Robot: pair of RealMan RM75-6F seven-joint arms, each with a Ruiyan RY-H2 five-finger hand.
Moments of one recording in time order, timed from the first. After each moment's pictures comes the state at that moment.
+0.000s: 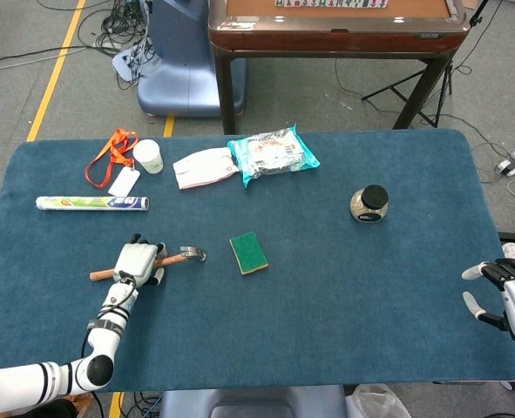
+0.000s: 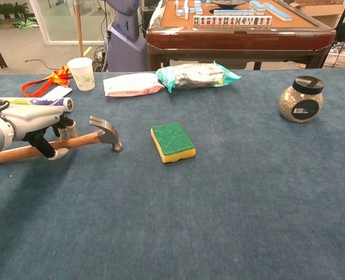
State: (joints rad) left arm -0.74 -1.54 -0.15 -1.53 0.68 1.05 0.66; right arm 0.06 -1.05 0.05 -1.51 -1.57 1.53 0.28
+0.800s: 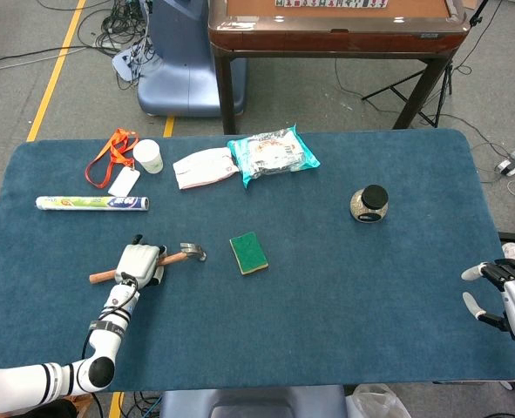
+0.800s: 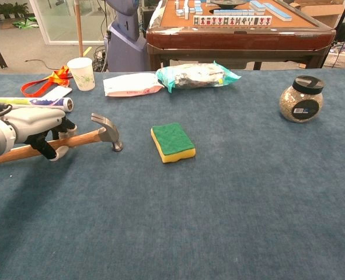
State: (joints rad) left arm -0.74 -1.56 -0.13 -1.51 0.70 1.06 0.65; right arm 0.06 -1.04 0.04 -1.50 -1.57 1.53 0.29
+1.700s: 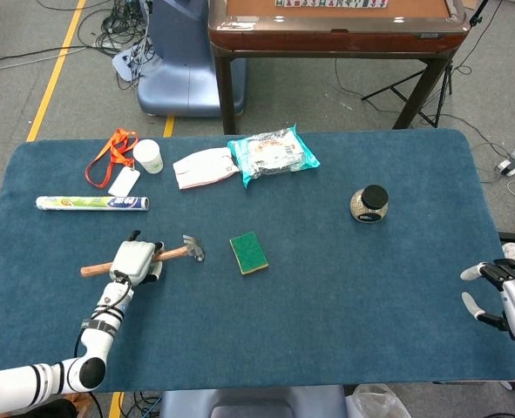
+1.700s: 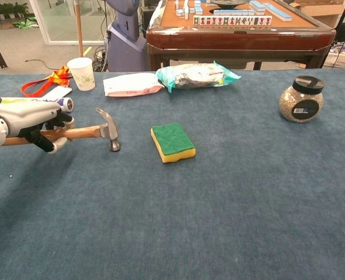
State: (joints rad) left arm -0.72 -1.52 -0.13 -1.51 0.80 1.03 0.54; right arm 0.07 -1.04 0.04 -1.51 -1.57 1.52 0.29
